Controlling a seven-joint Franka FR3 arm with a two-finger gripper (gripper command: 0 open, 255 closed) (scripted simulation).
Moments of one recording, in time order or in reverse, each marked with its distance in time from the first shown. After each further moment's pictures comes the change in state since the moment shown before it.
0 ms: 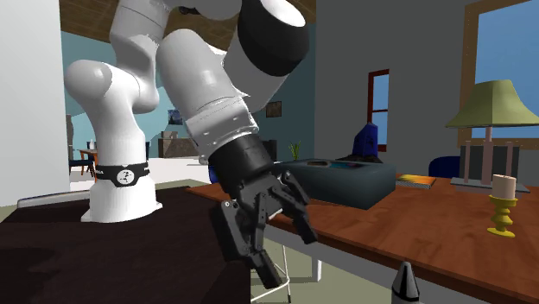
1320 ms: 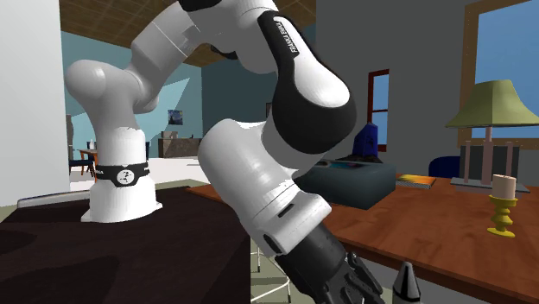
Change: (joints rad) arm 0.031 0.462 -0.044 0.343 0.427 -0.275 -0.324
